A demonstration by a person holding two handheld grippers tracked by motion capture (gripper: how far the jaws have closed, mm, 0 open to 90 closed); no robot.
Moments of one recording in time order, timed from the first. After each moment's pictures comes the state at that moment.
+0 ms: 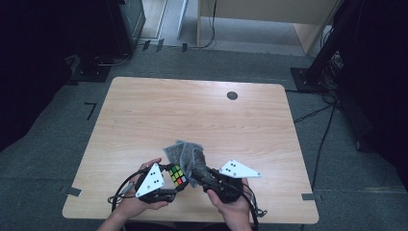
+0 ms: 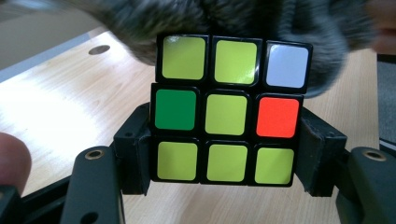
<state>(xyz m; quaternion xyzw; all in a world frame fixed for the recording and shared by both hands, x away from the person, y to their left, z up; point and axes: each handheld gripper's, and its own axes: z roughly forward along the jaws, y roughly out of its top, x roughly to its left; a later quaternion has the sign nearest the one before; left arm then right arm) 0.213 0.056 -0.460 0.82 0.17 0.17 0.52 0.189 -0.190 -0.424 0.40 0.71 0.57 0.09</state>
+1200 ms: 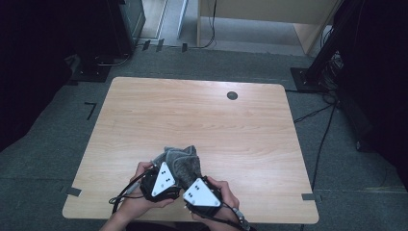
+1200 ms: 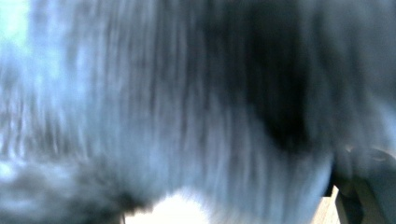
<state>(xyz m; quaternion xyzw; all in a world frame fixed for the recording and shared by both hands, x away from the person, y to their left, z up) 0.213 0.039 -0.456 0.86 0.19 0.23 0.42 0.156 -0.130 -0.423 0.28 0.80 0.42 0.31</state>
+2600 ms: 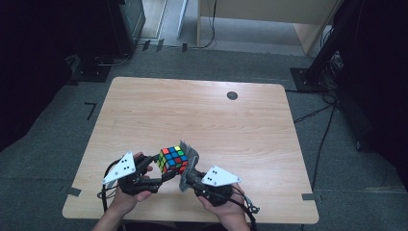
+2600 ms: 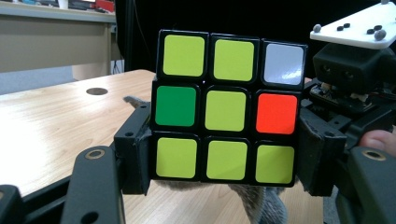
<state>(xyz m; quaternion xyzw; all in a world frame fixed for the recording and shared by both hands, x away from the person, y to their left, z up) 0.229 0.099 -0.438 0.72 0.22 0.08 0.65 0.192 -0.168 -0.447 0.31 0.79 0.51 0.16</state>
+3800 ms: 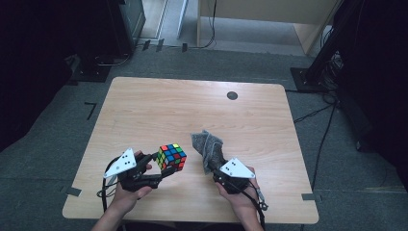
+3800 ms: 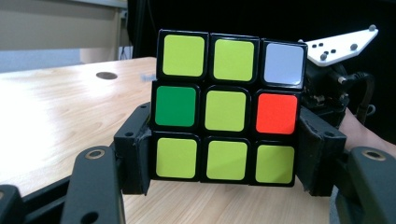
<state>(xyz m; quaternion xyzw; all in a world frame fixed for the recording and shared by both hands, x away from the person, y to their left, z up) 0.238 0.100 -0.442 0.72 0.26 0.07 0.64 0.219 -0.213 -0.474 0.38 0.75 0.46 0.28</state>
